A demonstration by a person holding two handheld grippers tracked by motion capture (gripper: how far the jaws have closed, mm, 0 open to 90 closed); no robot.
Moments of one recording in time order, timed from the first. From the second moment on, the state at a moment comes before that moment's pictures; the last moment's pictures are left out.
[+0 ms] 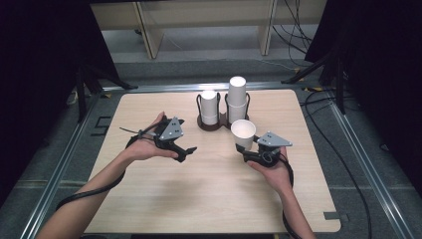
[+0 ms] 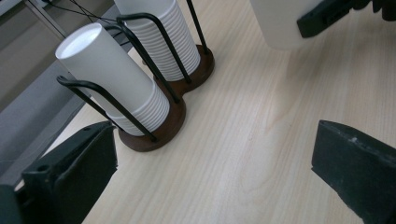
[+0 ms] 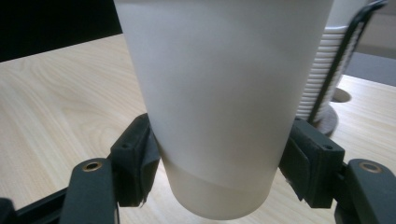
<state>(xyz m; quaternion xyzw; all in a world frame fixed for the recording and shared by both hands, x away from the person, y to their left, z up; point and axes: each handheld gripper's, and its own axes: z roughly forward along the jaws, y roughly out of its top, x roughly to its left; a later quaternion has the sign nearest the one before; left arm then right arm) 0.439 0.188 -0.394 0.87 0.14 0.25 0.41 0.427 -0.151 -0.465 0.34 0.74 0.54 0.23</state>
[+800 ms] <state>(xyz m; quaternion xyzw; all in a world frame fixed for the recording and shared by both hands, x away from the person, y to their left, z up) 0.429 0.208 -0.424 0.81 0.24 0.26 0.47 0.429 -0.190 -0.461 0.40 0.68 0.54 0.28</state>
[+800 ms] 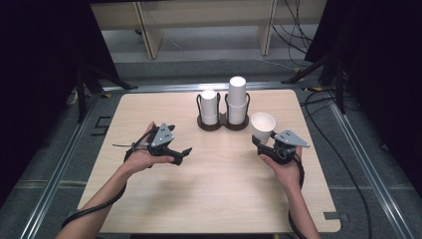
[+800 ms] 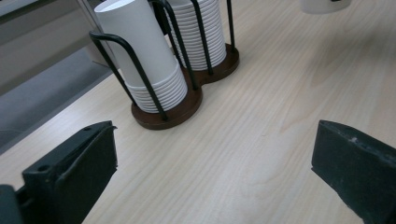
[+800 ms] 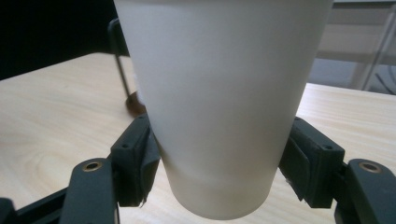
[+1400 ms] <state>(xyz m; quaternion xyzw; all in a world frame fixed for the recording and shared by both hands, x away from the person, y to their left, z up) 0.421 0.215 -0.441 0.77 0.28 0.28 0.50 0.437 -0.210 -0.452 0.47 0.63 0.52 0.32</state>
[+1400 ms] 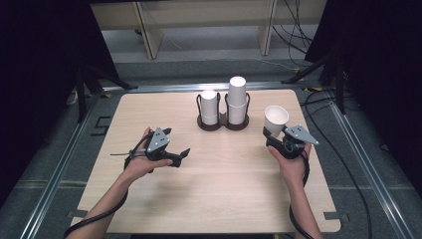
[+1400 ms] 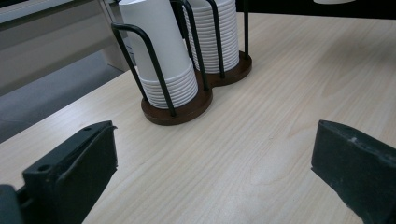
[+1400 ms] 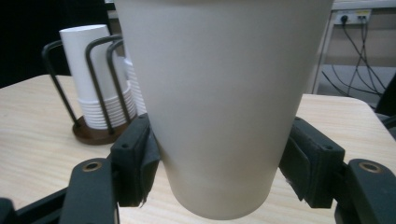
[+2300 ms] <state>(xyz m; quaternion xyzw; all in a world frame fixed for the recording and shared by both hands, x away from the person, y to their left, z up) 0.412 0.226 -0.468 0.76 0.30 0.27 0.50 0.474 -0.232 -0.462 0.53 0.61 0.47 0.36</state>
